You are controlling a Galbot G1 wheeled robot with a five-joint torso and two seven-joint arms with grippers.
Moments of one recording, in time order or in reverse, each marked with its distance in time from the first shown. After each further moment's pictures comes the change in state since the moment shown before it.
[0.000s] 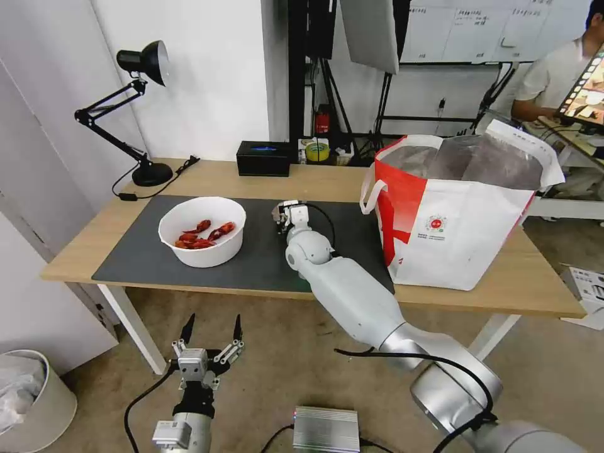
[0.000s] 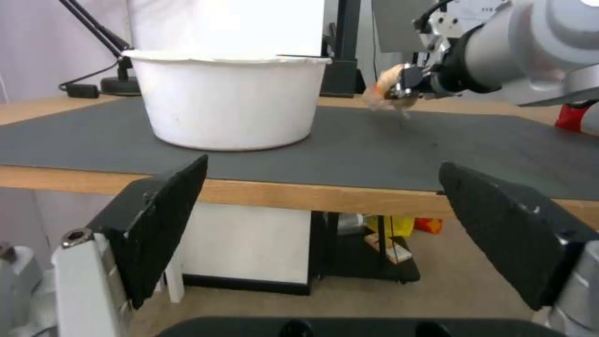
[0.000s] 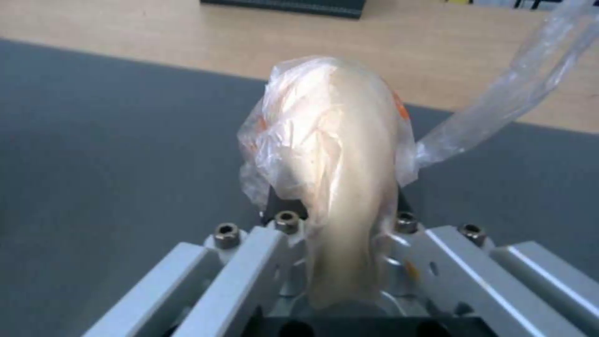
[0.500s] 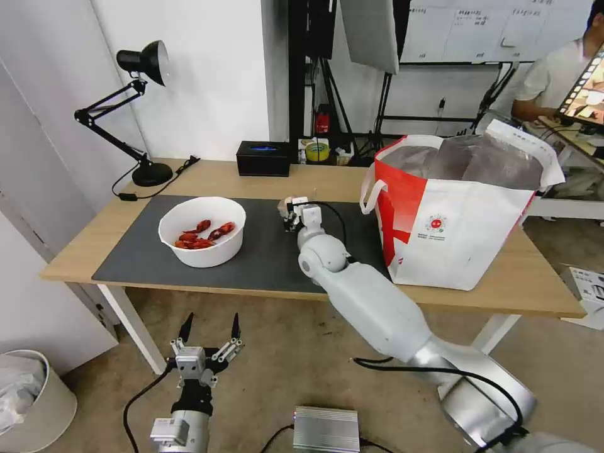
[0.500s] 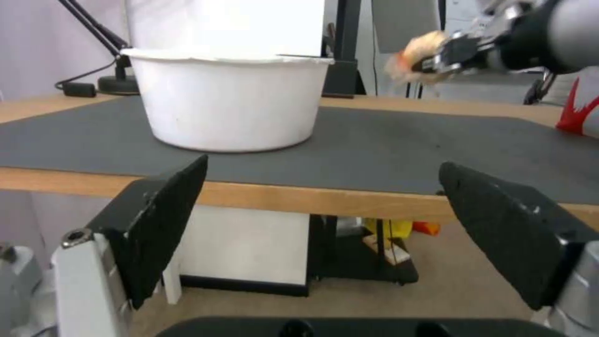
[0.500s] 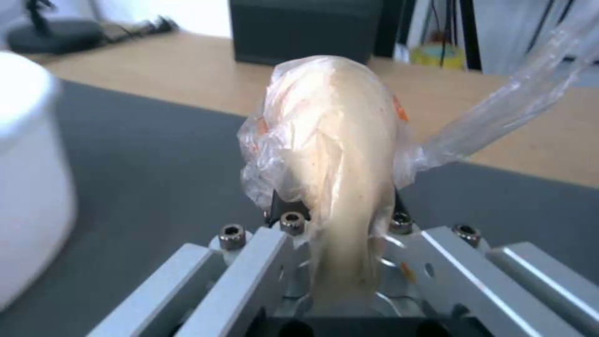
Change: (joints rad) left arm -0.021 0.024 -0.003 0.009 -0.030 0.011 0.000; right arm -0.098 -0.177 -0.050 0.312 0.027 0.031 0.008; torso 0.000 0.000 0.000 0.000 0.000
